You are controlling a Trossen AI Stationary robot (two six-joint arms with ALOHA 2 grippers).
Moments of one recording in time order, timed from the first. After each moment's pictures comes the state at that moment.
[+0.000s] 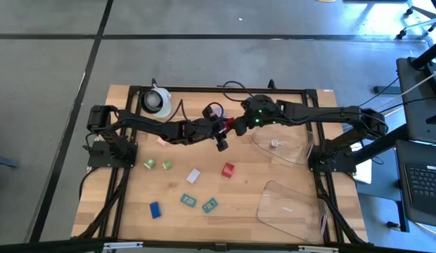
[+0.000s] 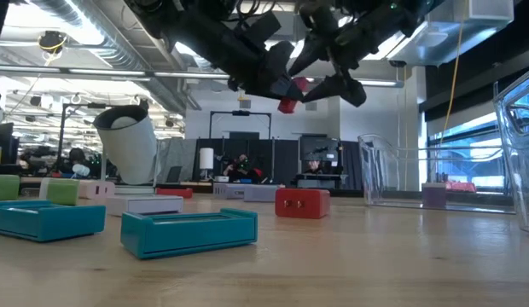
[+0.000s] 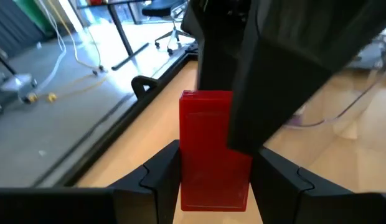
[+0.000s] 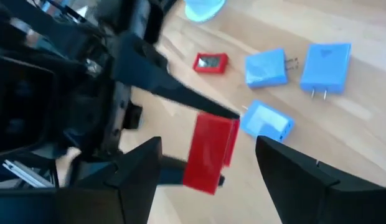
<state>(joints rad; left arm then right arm) 0.06 1.69 1.00 0.32 -0.47 0.03 -0.21 1.45 1.04 -0.24 -0.07 0.74</state>
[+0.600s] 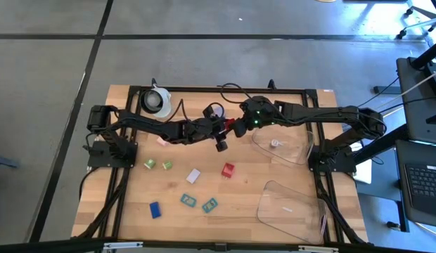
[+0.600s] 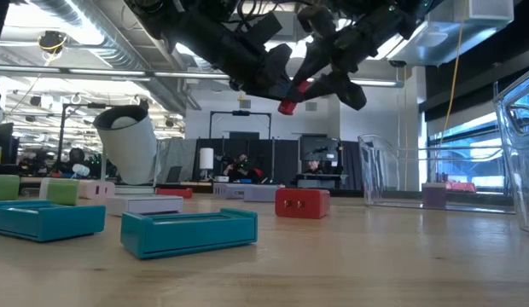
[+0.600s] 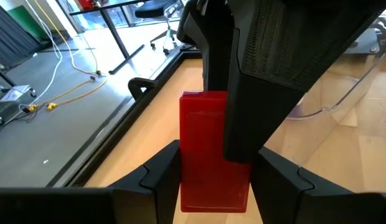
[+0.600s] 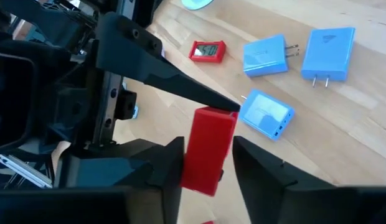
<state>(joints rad) 0.05 1.69 1.00 0.31 -0.45 0.07 -0.21 1.46 1.04 -0.25 -0.08 0.74</state>
